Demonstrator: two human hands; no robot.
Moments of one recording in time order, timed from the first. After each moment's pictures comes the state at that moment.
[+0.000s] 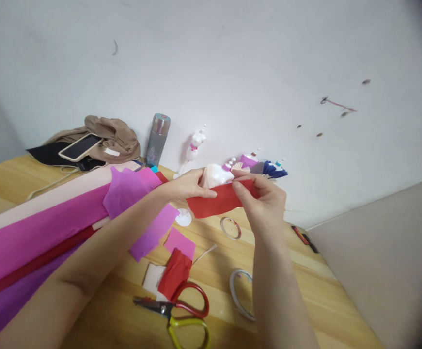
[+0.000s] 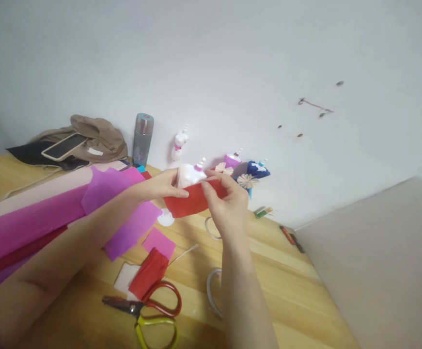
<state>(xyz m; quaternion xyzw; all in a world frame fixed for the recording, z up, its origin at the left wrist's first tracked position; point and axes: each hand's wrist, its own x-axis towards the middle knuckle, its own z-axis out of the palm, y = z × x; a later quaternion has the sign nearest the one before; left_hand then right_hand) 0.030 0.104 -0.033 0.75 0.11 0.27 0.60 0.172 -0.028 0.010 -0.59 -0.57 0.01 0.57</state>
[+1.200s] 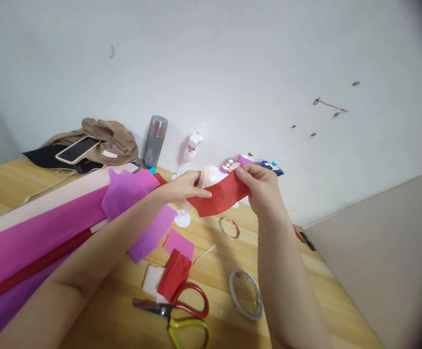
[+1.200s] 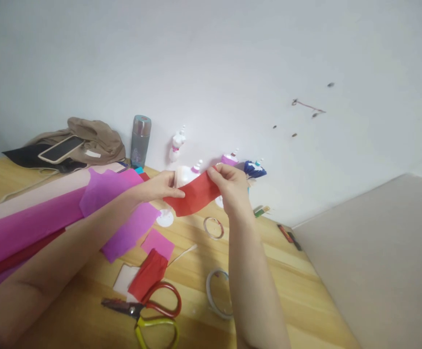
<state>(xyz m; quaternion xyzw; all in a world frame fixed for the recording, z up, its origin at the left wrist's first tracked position) 0.034 0.107 -0.042 0.67 0.05 0.27 0.69 0.201 0.001 0.029 -0.58 -0.50 0.22 0.60</state>
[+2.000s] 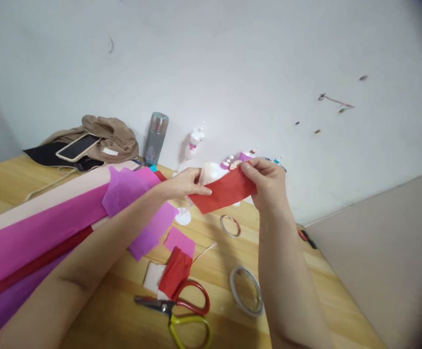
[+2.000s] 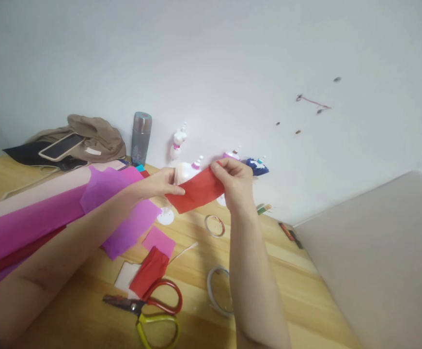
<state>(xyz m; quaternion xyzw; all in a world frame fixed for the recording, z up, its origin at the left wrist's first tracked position) 0.032 0.108 -0.039 0.68 0.07 0.26 0.68 0.199 0.001 0.031 -0.56 -0.51 0.19 0.63</state>
